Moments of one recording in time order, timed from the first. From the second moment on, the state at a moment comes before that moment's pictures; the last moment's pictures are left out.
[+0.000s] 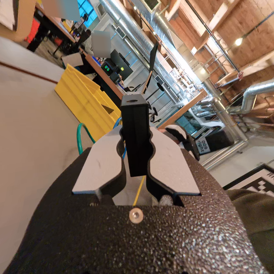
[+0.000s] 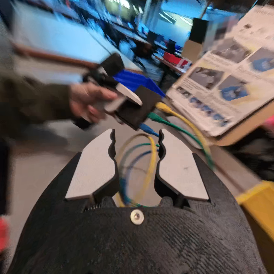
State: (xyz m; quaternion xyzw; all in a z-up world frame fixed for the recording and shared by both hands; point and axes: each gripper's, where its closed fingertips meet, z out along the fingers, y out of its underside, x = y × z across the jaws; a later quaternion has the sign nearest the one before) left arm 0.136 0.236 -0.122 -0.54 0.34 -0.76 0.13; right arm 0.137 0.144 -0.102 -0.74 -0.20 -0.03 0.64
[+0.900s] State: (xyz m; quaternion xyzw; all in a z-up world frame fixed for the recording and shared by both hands) left arm 0.112 0.205 -0.067 -0.40 0.39 -0.80 0.21; right arm 0.136 0.182 -0.103 -0.56 0.08 0.35 0.75
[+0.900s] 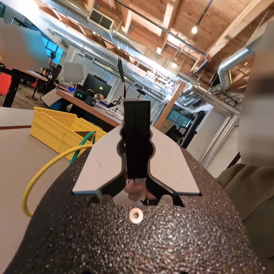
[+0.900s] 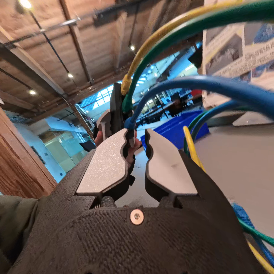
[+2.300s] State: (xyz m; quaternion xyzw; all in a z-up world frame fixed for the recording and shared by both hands) left arm 0.066 0.195 -0.116 -0.39 0.47 -0.73 0.30; right arm 0.082 0.178 -0.128 -0.57 -0.08 0.30 0.76
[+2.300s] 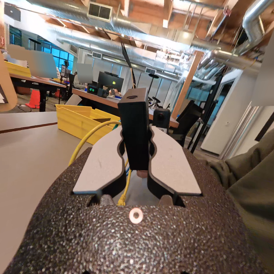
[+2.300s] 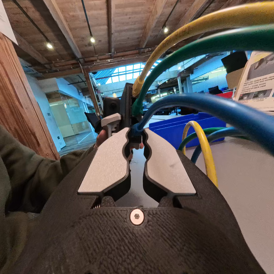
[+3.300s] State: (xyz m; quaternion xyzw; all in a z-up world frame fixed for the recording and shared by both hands) left arm 0.062 0.185 -0.108 -0.35 0.44 -0.77 0.31; right arm 0.079 0.172 -0.119 -0.51 -0.01 0.32 0.80
